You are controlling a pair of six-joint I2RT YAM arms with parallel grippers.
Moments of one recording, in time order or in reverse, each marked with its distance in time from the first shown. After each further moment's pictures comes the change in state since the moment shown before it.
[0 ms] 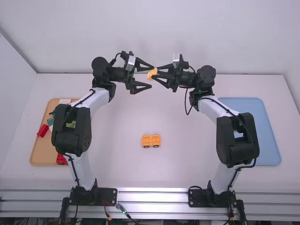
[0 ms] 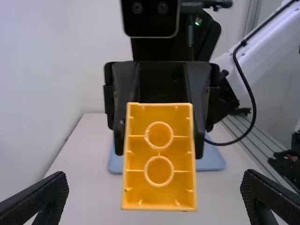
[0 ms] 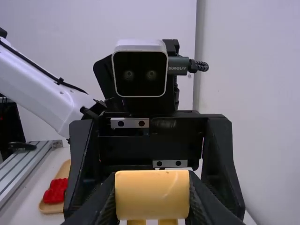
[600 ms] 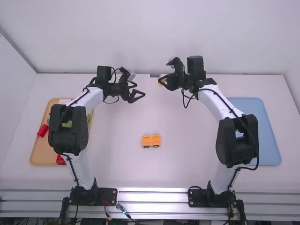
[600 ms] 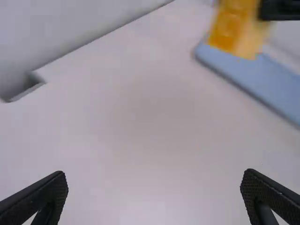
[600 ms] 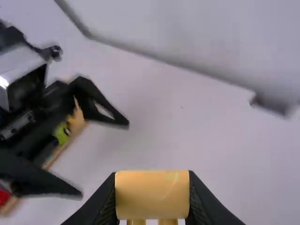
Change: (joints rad) left arm 0.064 0.000 -0.001 -1.176 -0.583 0.755; right arm 0.035 0.000 0.291 -1.408 0.599 -0.410
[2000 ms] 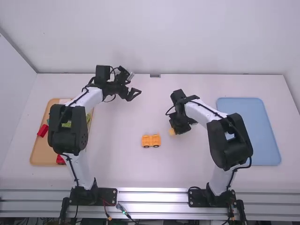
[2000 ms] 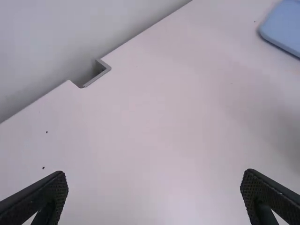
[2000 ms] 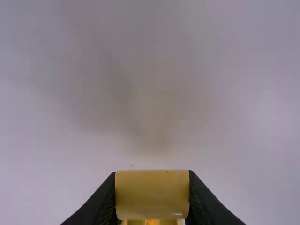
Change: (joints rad) left arm 0.015 0.000 0.000 0.038 -0.184 0.050; right arm 0.132 0.000 -0.323 -0.462 0.476 1.513
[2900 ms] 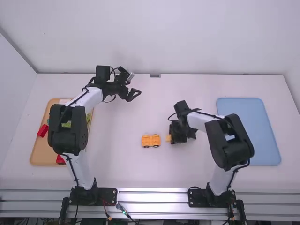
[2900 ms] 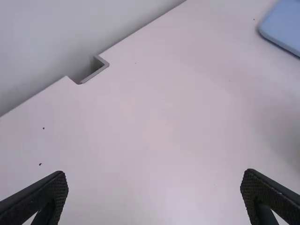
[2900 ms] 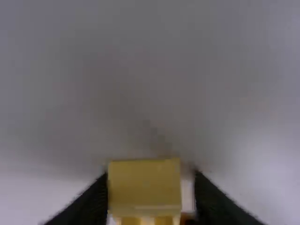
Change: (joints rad) left arm 0.000 0.000 0.000 -0.016 0.000 0.000; right arm -0.018 -0.006 -0.234 0.249 -0.182 0.345
